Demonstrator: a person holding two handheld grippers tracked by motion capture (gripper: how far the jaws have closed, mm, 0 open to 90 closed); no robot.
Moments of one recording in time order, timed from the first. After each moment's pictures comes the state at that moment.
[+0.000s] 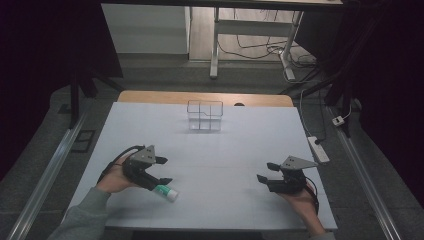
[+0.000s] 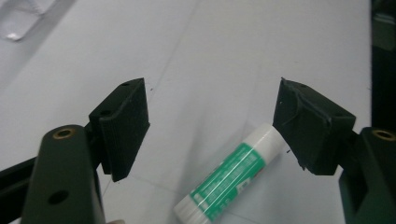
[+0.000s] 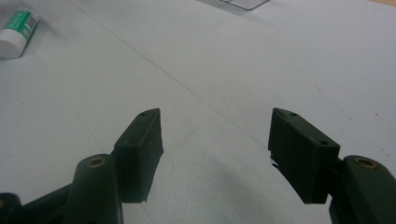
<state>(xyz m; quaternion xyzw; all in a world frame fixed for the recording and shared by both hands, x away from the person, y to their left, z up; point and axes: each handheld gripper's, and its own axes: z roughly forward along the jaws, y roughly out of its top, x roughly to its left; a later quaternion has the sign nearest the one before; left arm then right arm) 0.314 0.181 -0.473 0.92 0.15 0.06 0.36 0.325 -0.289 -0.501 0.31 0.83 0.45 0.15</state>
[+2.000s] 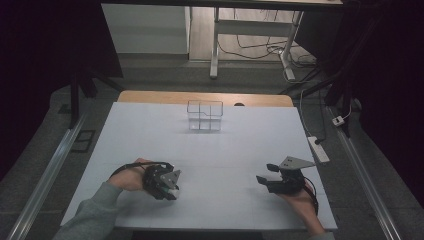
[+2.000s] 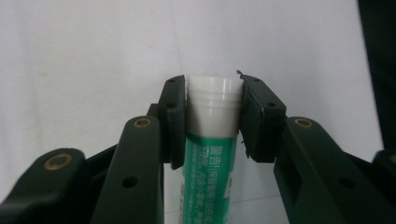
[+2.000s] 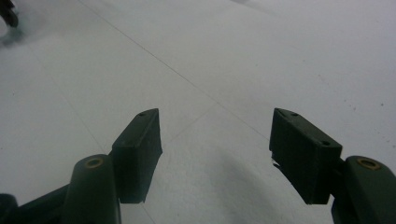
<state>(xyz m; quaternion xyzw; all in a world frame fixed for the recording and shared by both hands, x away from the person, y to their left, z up) 0.314 0.136 -0.495 0.98 -0.06 0.01 0.20 0.327 -0.288 -0.505 0.31 0.83 0.43 0.15</state>
